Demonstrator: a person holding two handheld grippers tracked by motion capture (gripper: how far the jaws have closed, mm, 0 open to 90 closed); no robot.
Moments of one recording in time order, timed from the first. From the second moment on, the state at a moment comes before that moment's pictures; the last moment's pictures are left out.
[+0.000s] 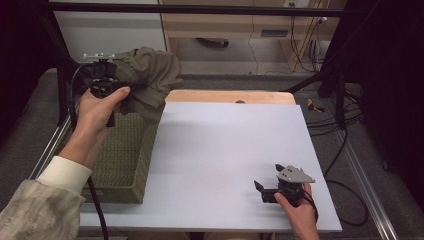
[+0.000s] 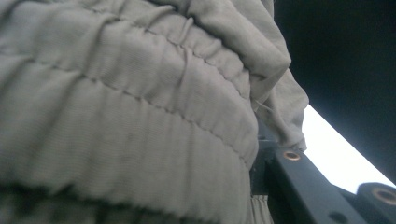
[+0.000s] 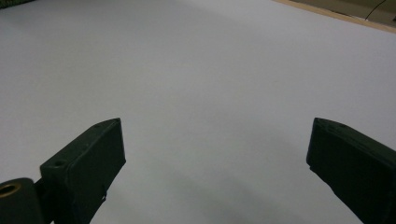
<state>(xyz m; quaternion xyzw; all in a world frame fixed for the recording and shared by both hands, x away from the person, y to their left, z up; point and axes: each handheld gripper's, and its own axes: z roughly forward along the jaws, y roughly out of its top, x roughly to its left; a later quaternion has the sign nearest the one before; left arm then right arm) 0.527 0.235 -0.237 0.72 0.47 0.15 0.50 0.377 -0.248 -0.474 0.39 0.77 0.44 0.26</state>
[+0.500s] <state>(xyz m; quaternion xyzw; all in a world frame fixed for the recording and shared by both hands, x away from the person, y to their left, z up) 0.536 0.209 -0.249 0.73 0.46 0.14 0.49 0.377 -0.249 -0.474 0.39 0.77 0.44 0.26</state>
